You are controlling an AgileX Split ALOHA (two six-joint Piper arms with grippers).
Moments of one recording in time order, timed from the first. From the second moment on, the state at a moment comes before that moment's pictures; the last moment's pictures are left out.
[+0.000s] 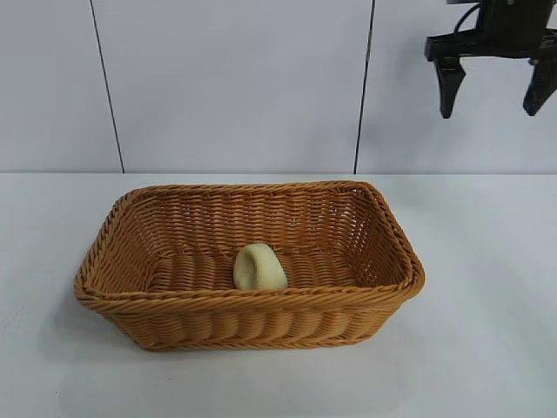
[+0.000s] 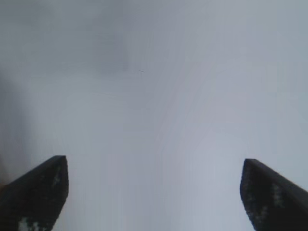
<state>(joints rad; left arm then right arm) -0.01 -0.01 -0.50 -0.05 1.07 -0.01 0.05 2.13 -1.99 -0.12 1.22 0.21</state>
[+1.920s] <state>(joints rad) -0.01 -0.01 -0.50 -0.05 1.07 -0.01 0.03 0.48 -0.50 -0.04 1.03 0.08</state>
